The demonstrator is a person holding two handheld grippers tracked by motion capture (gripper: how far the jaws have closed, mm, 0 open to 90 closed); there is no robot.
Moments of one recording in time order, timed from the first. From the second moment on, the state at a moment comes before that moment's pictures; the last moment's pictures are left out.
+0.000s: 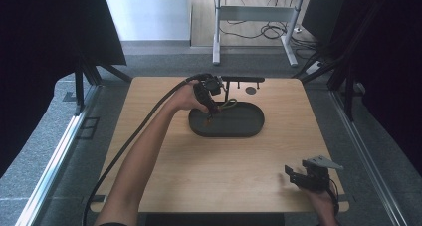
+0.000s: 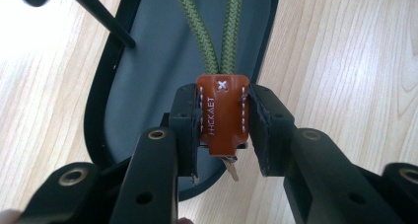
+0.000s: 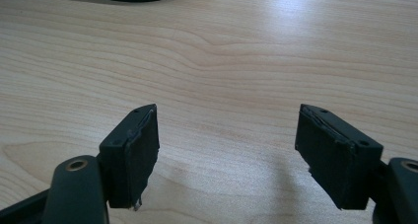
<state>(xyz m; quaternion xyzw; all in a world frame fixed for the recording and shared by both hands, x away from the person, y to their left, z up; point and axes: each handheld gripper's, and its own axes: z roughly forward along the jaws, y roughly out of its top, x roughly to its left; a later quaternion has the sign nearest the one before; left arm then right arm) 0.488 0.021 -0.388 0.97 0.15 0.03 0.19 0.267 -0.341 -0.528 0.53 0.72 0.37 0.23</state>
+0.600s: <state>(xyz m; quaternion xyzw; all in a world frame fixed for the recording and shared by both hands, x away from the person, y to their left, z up) 0.490 0.019 -0.417 0.97 0.16 0.04 0.17 0.267 -0.339 -0.528 0.53 0.73 0.37 0.23</state>
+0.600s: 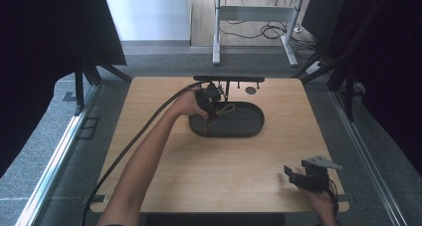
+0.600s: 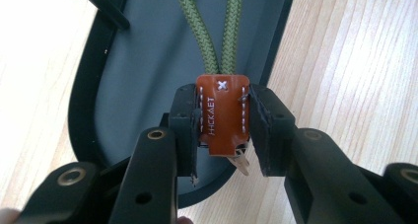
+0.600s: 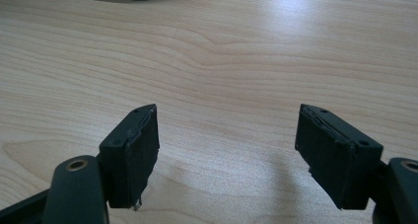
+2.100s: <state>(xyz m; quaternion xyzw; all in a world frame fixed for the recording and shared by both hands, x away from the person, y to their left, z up) 0.453 0.039 -0.387 0.96 0.14 0.04 0.23 0.268 -0.336 -0.528 0.53 0.73 0.36 0.23</state>
